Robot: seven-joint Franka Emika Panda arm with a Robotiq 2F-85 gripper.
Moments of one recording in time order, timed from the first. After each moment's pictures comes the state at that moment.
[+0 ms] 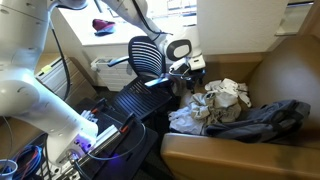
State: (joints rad) arm -0.14 0.85 -0.39 -1.86 0.21 2.62 1.05
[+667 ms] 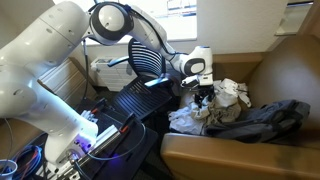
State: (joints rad) arm -0.21 1.27 -0.43 -1.40 0.20 2.41 1.31
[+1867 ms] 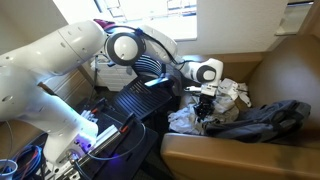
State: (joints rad) arm -0.38 1.47 -0.37 -1.03 0.04 1.90 1.59
